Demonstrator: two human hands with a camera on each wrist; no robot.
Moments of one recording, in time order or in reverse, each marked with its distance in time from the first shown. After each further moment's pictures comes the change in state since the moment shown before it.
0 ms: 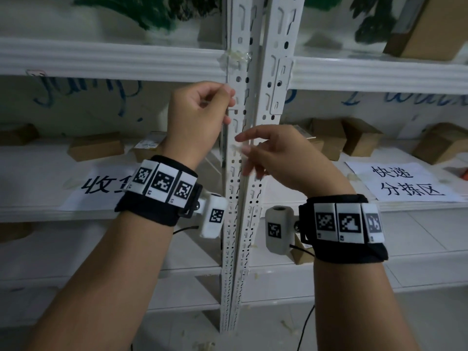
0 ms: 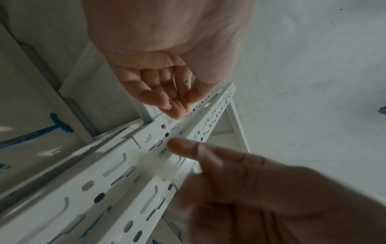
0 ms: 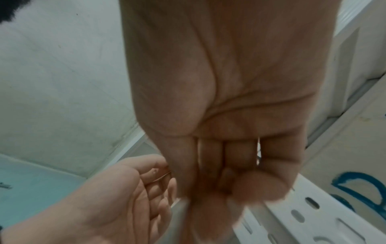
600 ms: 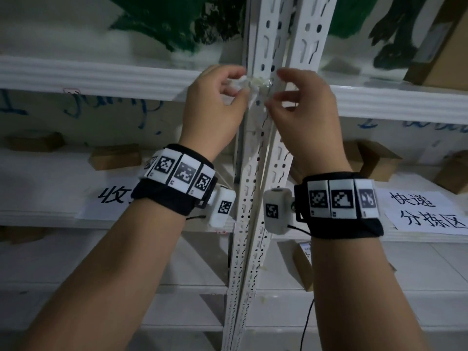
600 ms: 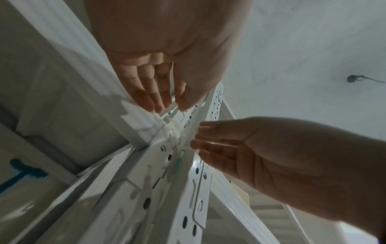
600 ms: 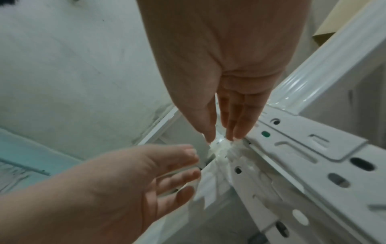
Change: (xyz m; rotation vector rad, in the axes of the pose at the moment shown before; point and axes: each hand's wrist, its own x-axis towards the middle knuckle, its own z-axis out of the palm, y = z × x) left_hand 0.047 0.009 -0.005 0.219 0.102 0.226; right_hand 0.063 -0.039 -0.016 -0.021 0.602 -0.269
